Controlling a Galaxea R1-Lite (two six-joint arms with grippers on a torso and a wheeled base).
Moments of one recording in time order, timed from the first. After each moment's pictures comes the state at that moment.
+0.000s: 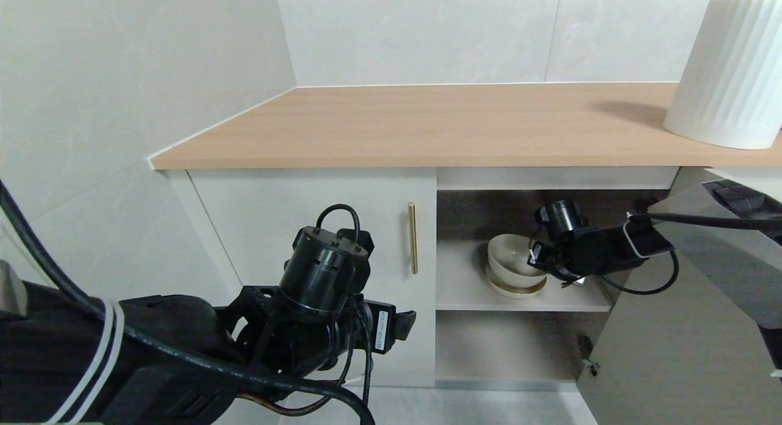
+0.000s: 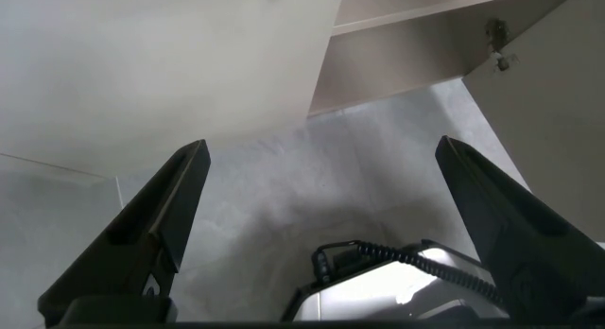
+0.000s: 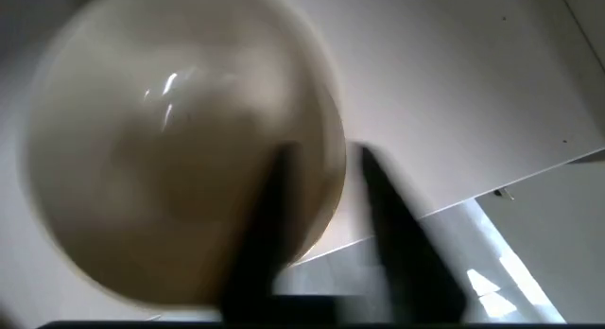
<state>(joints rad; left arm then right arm) -0.74 1.80 -0.84 -0.29 0.27 -0.35 0.26 2.38 -1.50 -0.10 -0.36 0.64</state>
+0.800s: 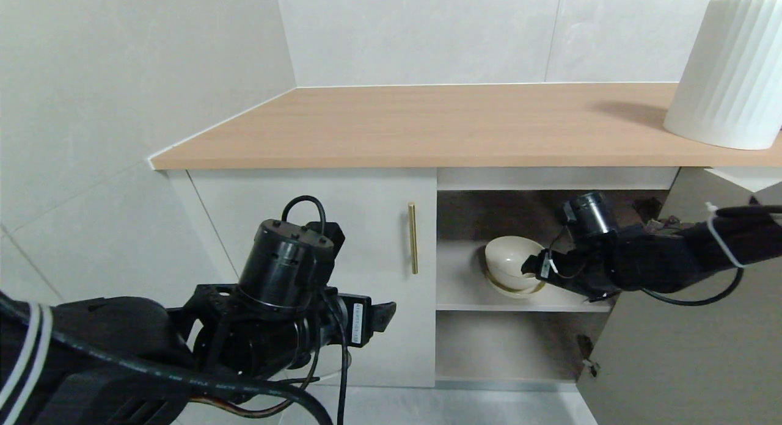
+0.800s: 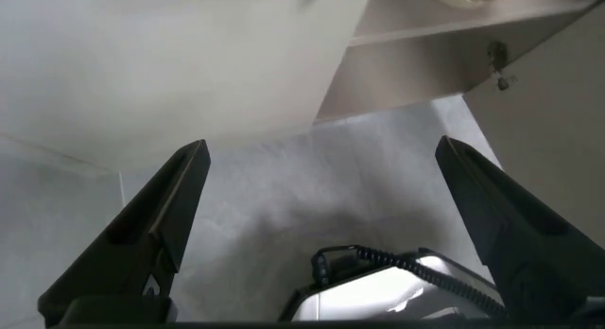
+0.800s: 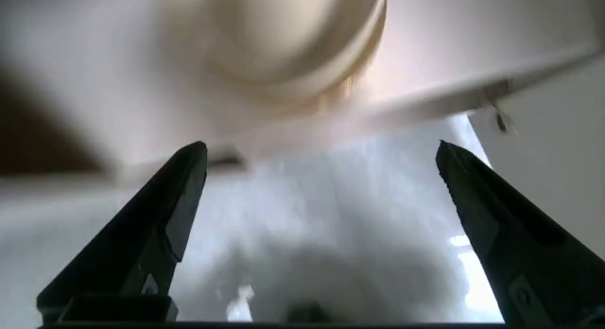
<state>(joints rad) -0.70 1.70 -0.78 -0.28 0.28 -0.37 0.37 2.02 -1.12 -0.10 -0.24 0.59</state>
